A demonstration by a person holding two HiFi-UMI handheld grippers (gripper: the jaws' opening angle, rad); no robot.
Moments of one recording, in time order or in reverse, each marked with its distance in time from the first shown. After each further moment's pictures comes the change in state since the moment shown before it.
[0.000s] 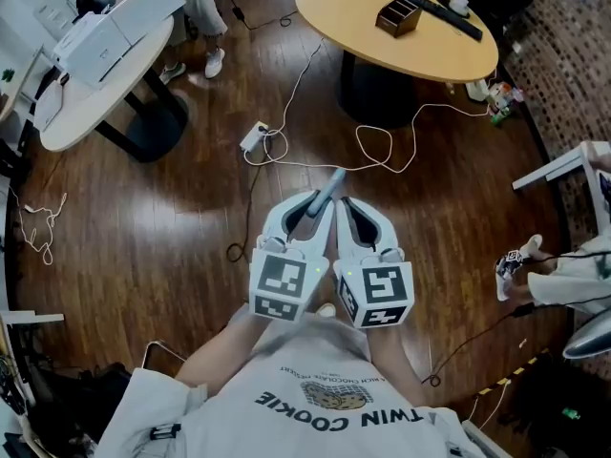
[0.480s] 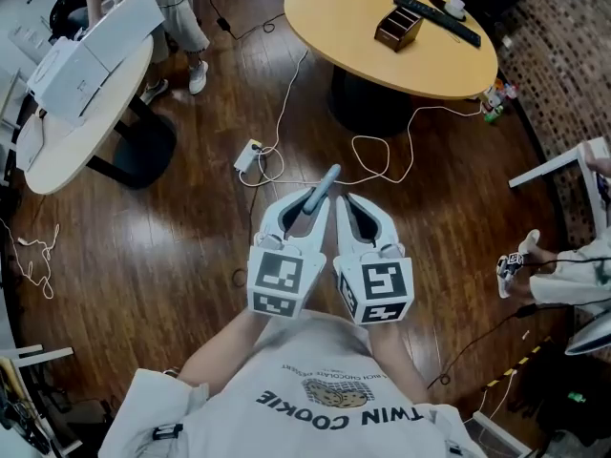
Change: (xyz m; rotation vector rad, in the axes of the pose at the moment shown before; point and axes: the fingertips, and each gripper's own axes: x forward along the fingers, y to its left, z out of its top) left arm 0.082 0.122 0.027 -0.013 0.002 -0.060; right arm 0.135 -0.015 0.047 -0.018 0.019 -0.080
